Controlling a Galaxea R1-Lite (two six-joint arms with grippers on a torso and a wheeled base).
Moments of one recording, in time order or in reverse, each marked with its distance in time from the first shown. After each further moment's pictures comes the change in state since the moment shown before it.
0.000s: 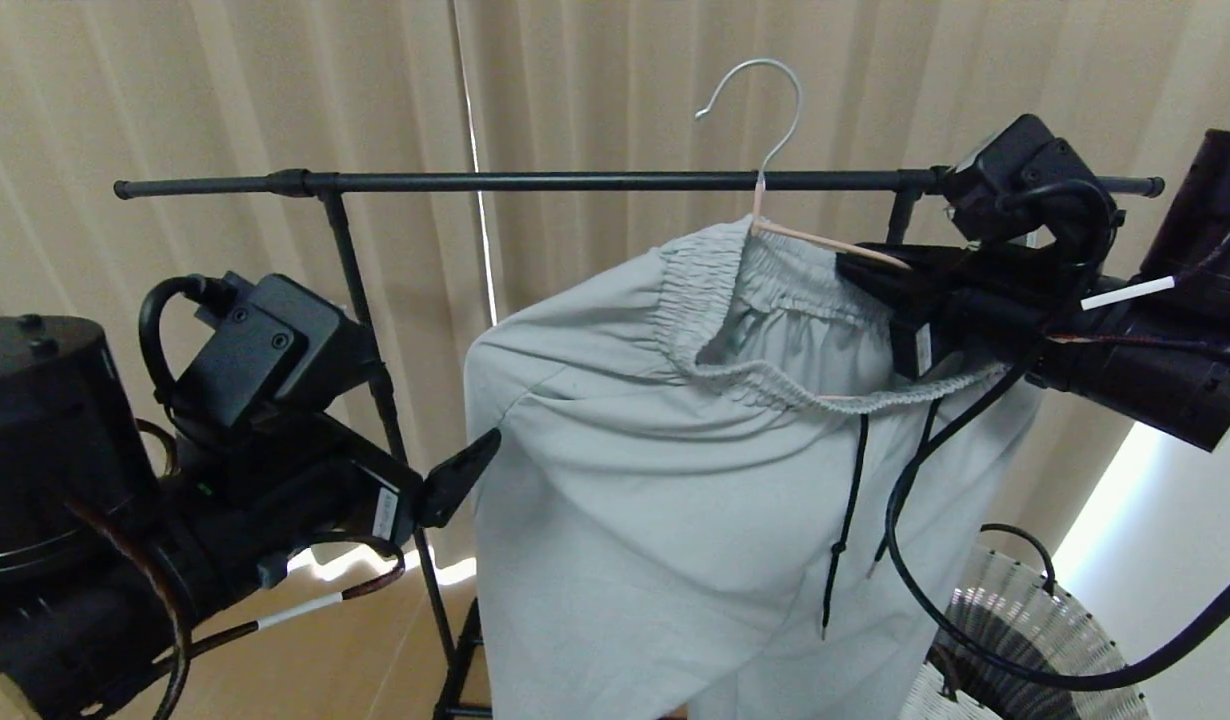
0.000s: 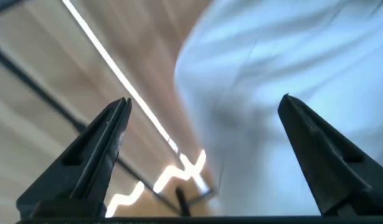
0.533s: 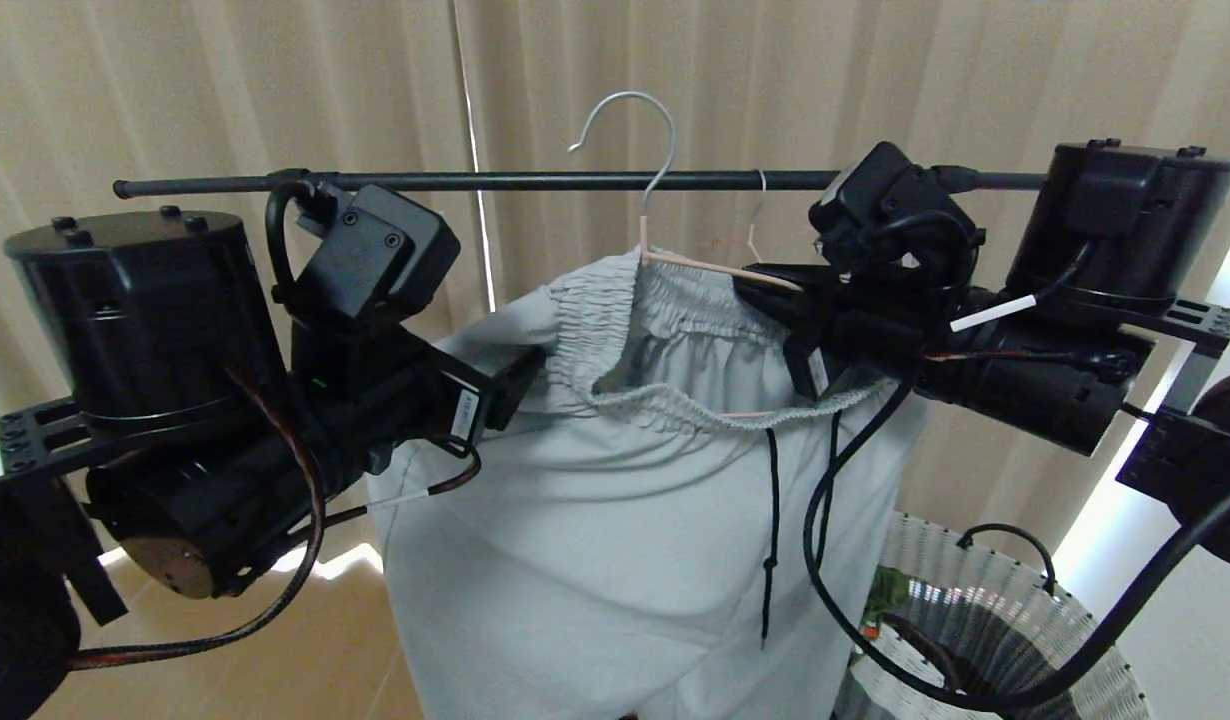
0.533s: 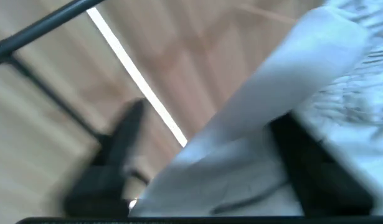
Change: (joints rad) left arm -0.035 0.150 -0.226 -0.001 0.070 0.034; right arm 0.130 0.116 -0.083 0.001 0.005 -0.026
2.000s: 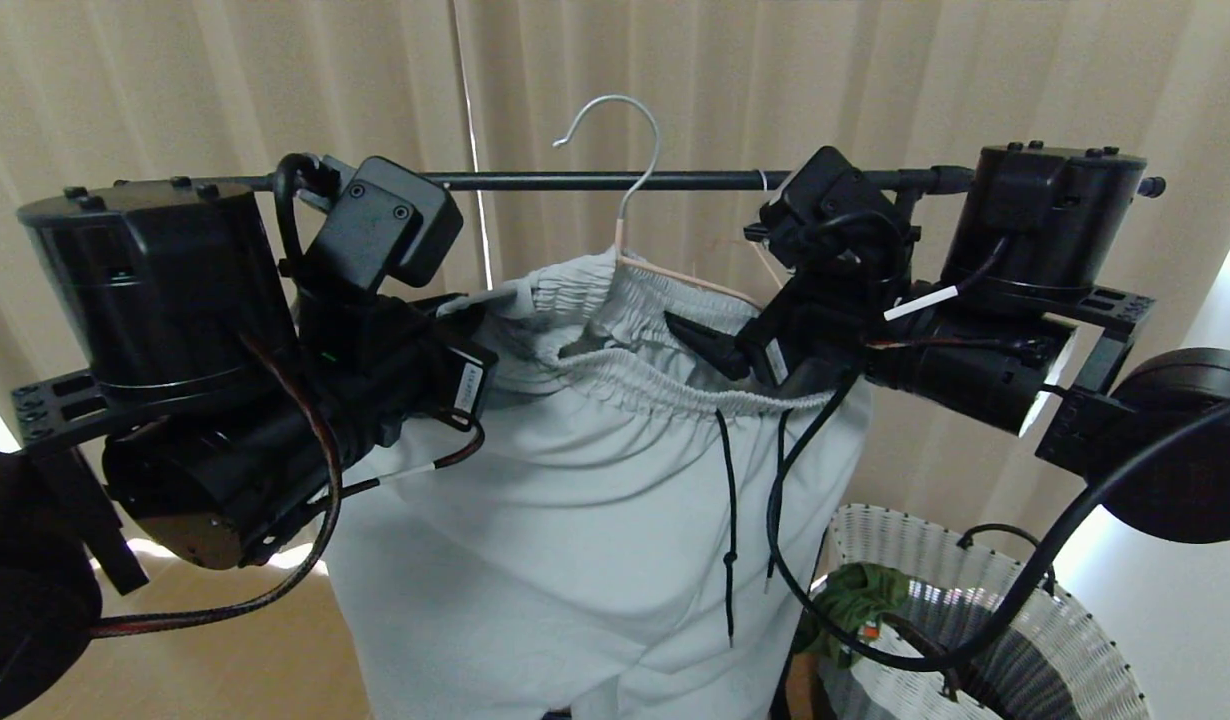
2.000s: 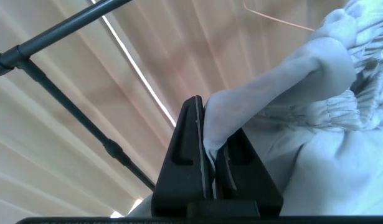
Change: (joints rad) left arm -0.006 0.024 -0.056 0.004 0.083 0.020; right arm 0.018 0.092 -0.092 0.001 0.011 -0.003
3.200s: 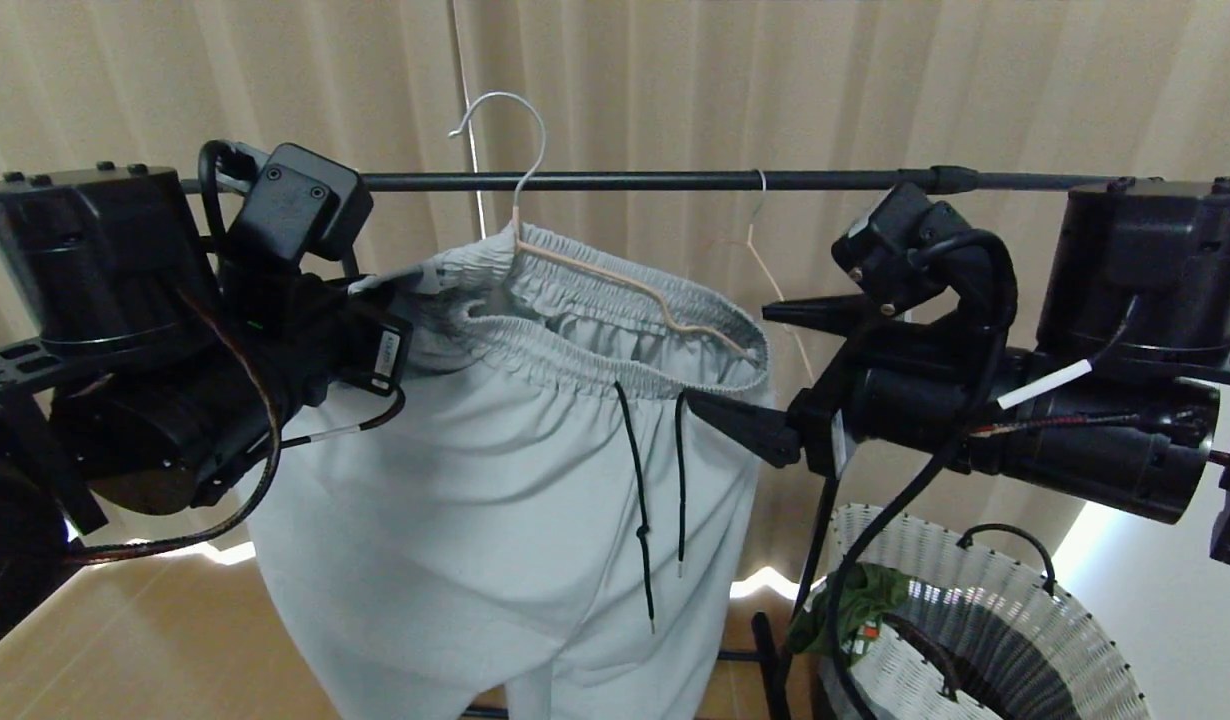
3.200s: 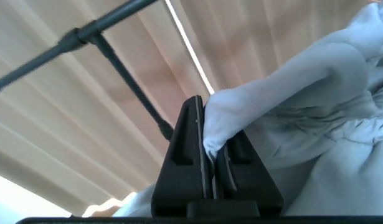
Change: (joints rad) left arm 0.182 -0.010 -0.002 0.008 0.013 0.034; right arm 0.051 -0.174 0.166 0.133 0.037 0.204
